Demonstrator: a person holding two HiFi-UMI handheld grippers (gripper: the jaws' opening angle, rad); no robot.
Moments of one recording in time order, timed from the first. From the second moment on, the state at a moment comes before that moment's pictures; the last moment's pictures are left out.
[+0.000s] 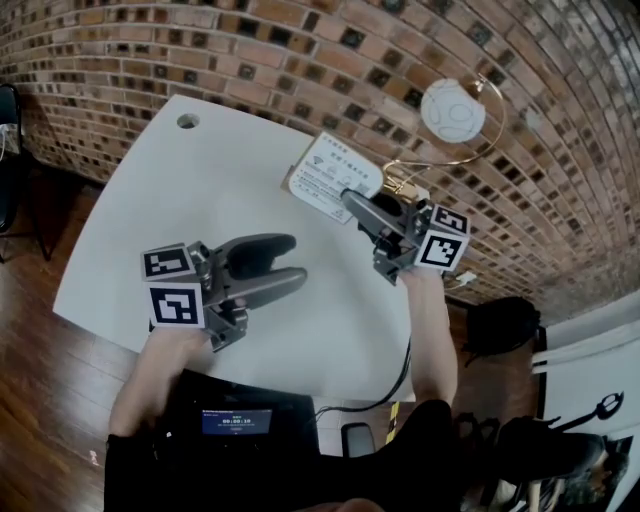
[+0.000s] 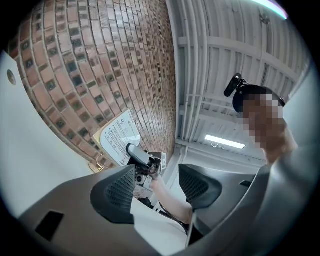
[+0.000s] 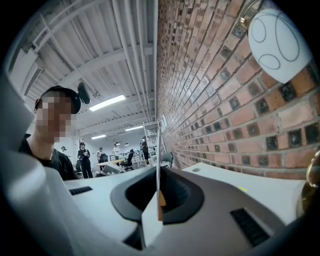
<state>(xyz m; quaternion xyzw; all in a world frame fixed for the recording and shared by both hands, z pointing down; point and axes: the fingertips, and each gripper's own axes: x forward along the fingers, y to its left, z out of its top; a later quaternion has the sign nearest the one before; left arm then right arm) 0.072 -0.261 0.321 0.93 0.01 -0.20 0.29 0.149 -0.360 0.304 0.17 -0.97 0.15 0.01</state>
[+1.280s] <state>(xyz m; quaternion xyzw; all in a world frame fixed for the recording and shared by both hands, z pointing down) 0.112 -0.330 0.356 0.93 0.00 -0.14 0.34 0.175 -0.507 0.367 0.13 -0.98 0.14 0.06</state>
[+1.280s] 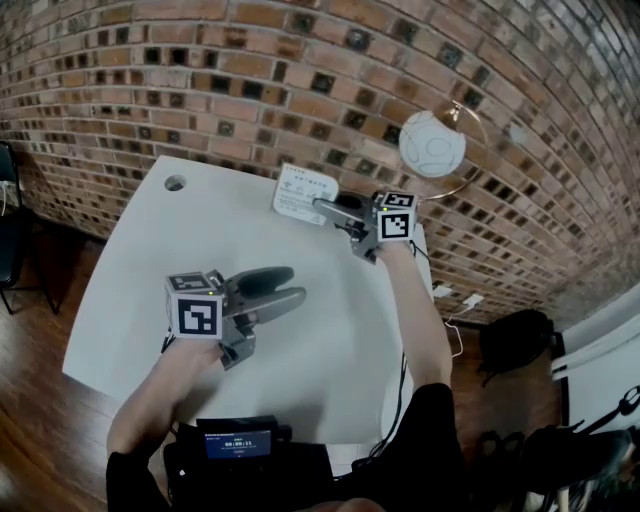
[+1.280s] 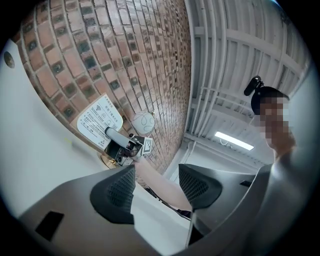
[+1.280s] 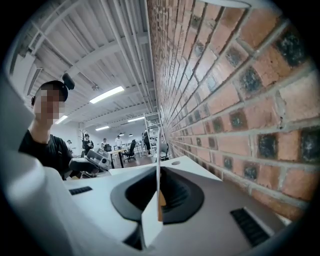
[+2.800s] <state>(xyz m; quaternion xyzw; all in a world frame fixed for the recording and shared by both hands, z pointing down) 0.110 -0.348 0.380 0.91 -0.02 -0.14 0.38 0.177 -0.607 0.444 0.16 -0.97 0.17 0.10</state>
